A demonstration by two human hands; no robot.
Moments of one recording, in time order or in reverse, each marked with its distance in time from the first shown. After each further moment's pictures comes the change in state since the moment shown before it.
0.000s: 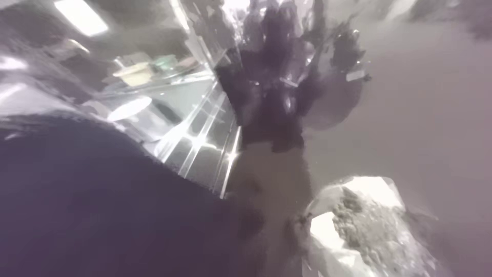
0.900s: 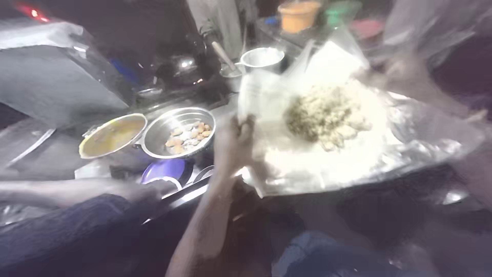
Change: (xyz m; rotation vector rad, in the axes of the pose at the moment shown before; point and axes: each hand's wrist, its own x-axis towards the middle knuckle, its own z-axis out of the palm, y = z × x) left_hand 0.567 0.229 -0.350 0.294 1.026 0.130; right_hand 0.688 -0.830 0.208 0.237 -0.392 -1.615
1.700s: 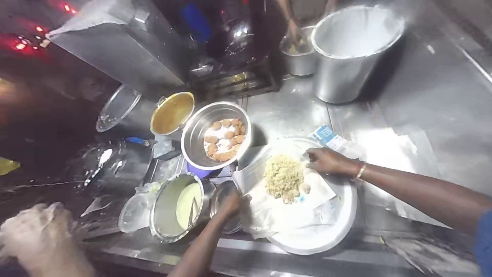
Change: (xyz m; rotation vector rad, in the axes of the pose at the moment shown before) left_hand 0.097 -0.250 0.043 0.428 -0.542 -1.185; right_hand 0.203 0.131 0.419 0.371 -1.224 -0.133
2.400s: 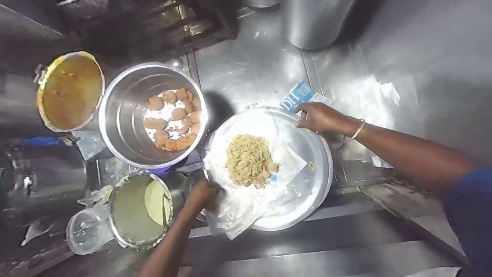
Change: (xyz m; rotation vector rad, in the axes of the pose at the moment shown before) left_hand 0.057 -0.013 0.003 0.204 -0.100 -0.194; right_hand 0.009 0.055 -0.014 -0.004 0.100 0.177
